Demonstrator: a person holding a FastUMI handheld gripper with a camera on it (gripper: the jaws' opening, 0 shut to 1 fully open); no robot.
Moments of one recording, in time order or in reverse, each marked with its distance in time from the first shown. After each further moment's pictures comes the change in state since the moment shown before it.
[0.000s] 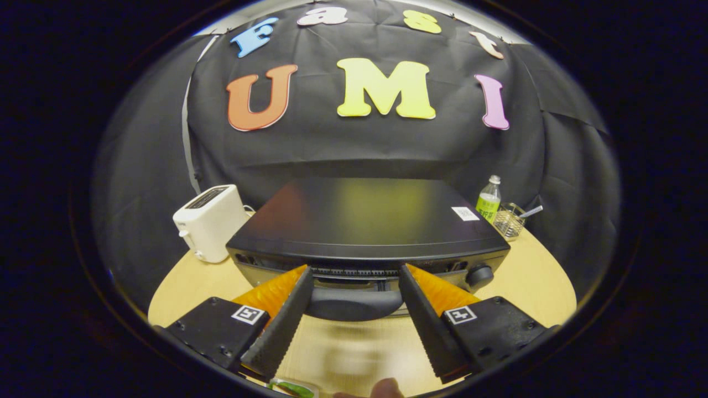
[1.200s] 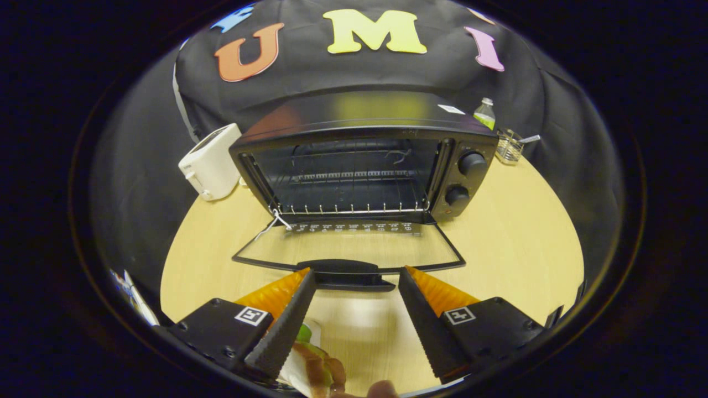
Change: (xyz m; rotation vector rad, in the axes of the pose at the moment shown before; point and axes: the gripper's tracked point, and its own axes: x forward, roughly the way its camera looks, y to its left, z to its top) arm -0.062 -0.007 -0.113 0.094 0.388 0.009
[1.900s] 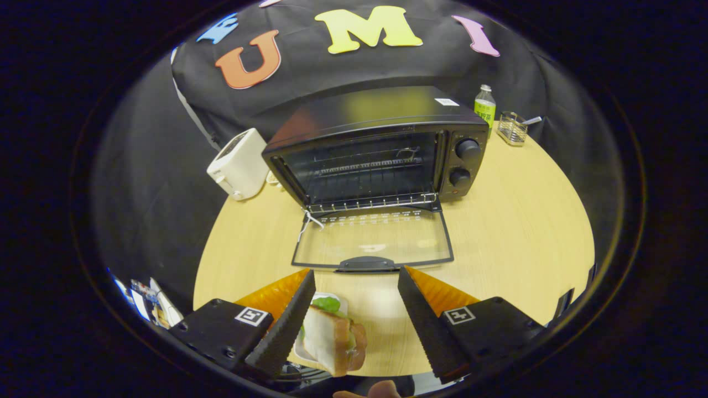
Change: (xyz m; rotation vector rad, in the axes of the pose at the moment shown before) arm -0.069 0.019 -0.015 0.046 0.067 0.160
